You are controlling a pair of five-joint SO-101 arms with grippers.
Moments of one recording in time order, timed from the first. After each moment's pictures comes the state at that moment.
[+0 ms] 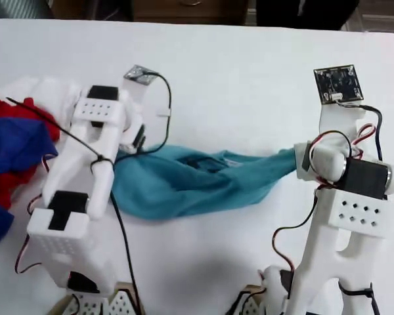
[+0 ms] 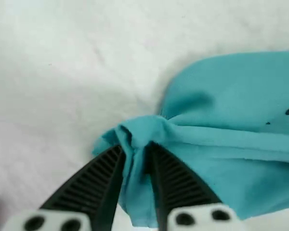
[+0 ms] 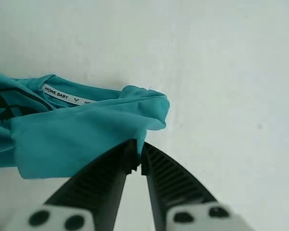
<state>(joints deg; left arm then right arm) -1.7 15.7 0.0 78.5 -13.2 9.9 -37.1 17.2 85.9 21.0</state>
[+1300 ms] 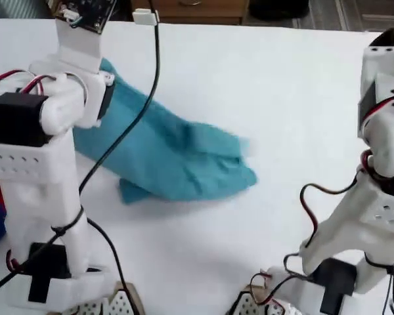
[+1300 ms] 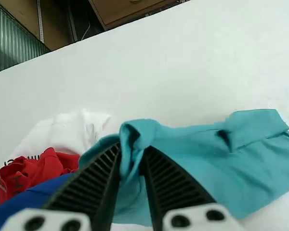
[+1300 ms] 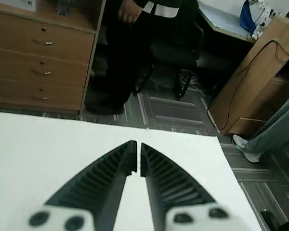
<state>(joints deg) -1.9 -9.7 -39.6 101.4 -13.2 15.4 -10.5 -54.6 86.7 21.0</state>
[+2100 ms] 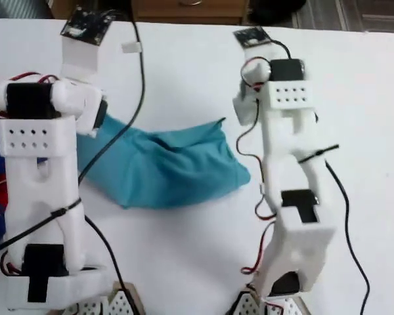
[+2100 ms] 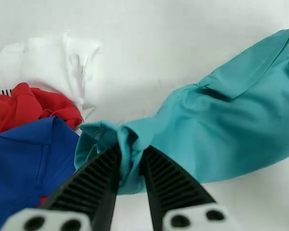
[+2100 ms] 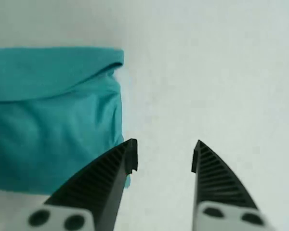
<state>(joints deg) -8.3 -9.5 -20.9 100.7 -13.2 -9.2 23.8 -34.0 92.6 14.7</state>
